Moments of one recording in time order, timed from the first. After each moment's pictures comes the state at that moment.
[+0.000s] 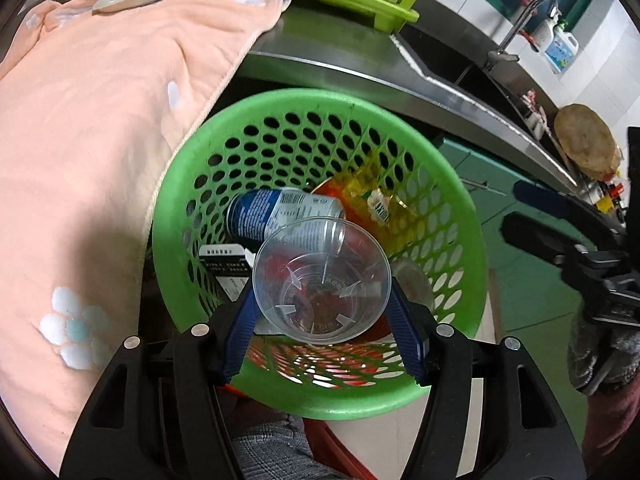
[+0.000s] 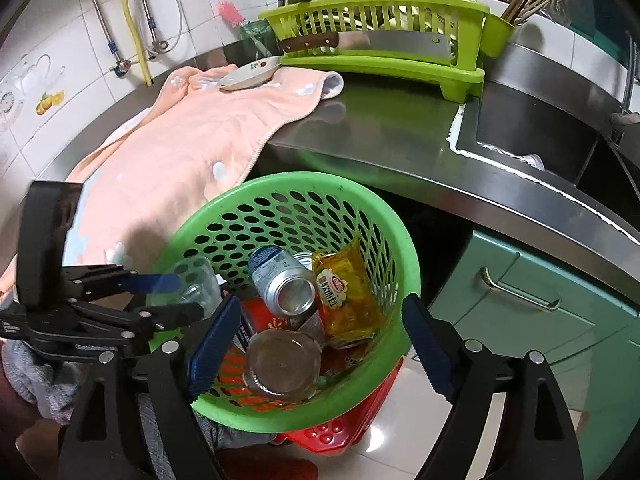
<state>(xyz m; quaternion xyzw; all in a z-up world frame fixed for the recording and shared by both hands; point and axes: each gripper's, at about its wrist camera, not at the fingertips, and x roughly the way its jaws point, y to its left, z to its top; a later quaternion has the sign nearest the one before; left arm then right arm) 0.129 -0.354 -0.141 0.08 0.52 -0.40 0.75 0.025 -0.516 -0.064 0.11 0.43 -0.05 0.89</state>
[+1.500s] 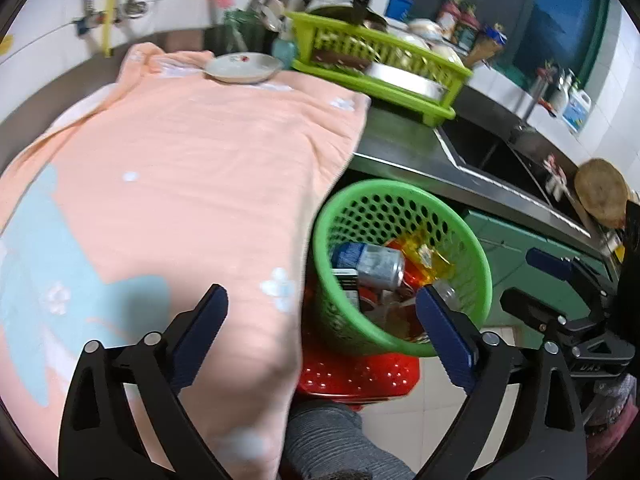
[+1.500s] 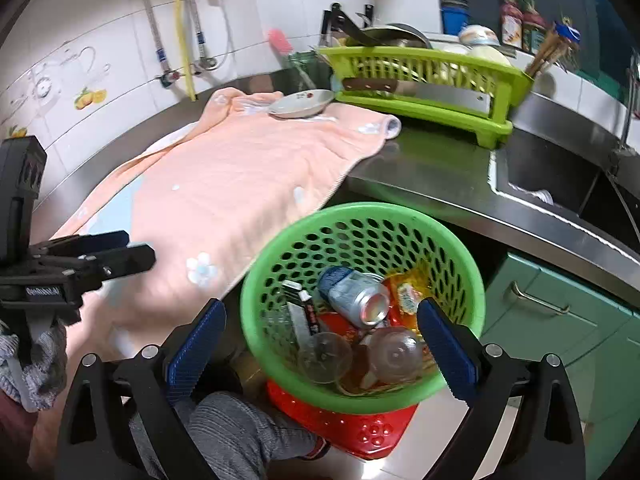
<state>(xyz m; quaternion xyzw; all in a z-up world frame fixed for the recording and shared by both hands) 0.116 -0.214 -0.044 0.03 0.42 -0.33 0.85 0.005 -0.412 -0.017 0.08 0.38 -0.04 0.92</state>
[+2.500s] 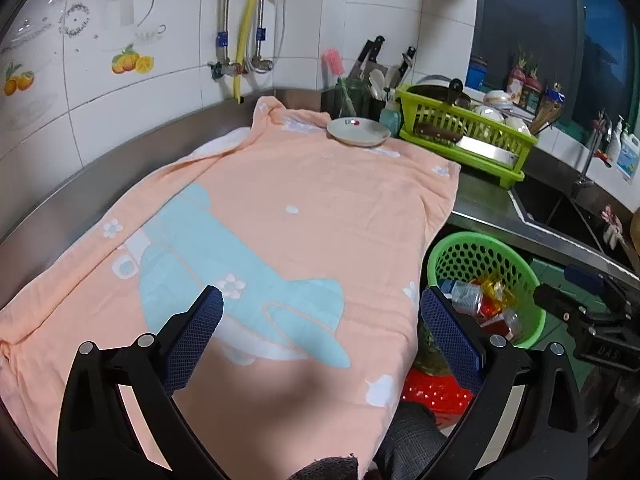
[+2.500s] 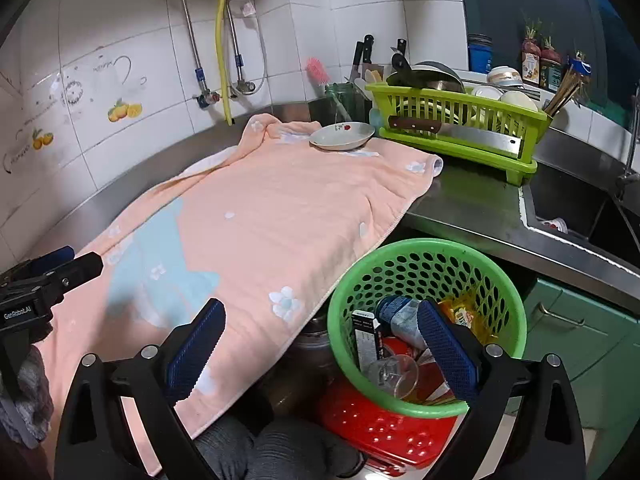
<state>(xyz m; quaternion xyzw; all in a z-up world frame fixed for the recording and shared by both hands) 0.078 -0.090 0.017 0.03 0.33 -0.18 0.93 0.010 -0.328 0.024 0.09 0.33 -0.03 0.94</state>
